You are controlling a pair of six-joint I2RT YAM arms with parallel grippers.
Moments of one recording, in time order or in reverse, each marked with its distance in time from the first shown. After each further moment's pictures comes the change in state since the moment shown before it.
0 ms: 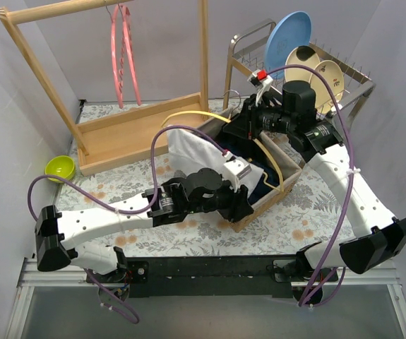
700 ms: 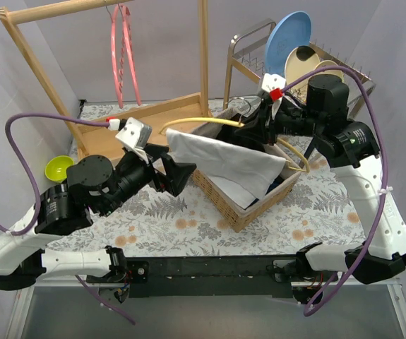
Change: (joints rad) left arm -0.015 -0.420 0.273 -0.386 -0.491 0.130; right arm 0.007 -0.081 0.247 -0.288 -0.142 -0.519
